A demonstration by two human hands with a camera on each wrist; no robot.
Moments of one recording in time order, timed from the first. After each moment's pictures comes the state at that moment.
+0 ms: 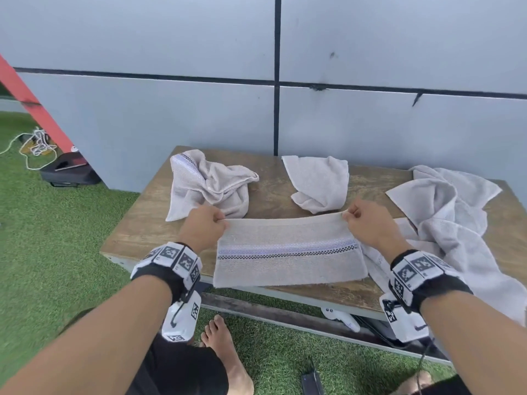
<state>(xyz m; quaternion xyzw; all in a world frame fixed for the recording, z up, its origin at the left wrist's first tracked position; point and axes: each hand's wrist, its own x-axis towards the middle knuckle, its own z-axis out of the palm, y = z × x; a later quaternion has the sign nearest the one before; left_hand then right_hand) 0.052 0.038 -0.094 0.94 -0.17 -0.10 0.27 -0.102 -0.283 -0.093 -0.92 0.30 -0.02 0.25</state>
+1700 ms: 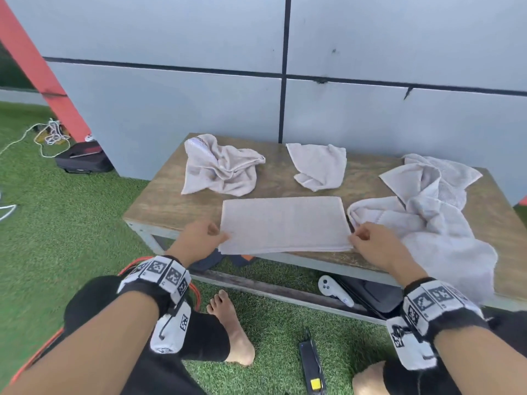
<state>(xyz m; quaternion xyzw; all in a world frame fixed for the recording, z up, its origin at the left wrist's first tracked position) -0.032 0.110 -0.110 0.94 -0.15 -0.20 0.25 -0.208 -0.237 -0.117 -0.91 0.30 0.00 0.28</state>
